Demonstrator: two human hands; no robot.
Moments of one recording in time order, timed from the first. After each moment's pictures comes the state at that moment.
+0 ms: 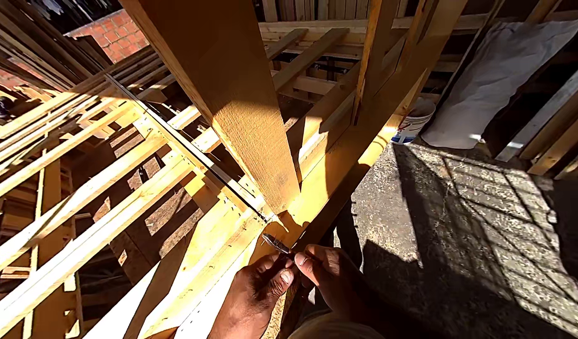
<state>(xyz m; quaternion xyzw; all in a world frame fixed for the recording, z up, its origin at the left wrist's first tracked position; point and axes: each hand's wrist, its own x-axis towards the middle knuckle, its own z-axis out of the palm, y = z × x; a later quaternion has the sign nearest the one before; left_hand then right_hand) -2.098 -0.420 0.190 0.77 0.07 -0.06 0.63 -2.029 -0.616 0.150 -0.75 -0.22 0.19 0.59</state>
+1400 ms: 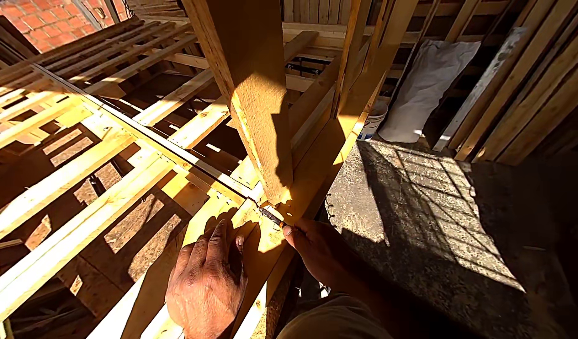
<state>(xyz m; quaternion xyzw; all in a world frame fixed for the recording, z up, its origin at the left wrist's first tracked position) -2.091 -0.372 0.193 0.94 0.05 0.33 0.00 -2.031 -0.578 0.208 -0.87 -0.09 0.24 0.42</state>
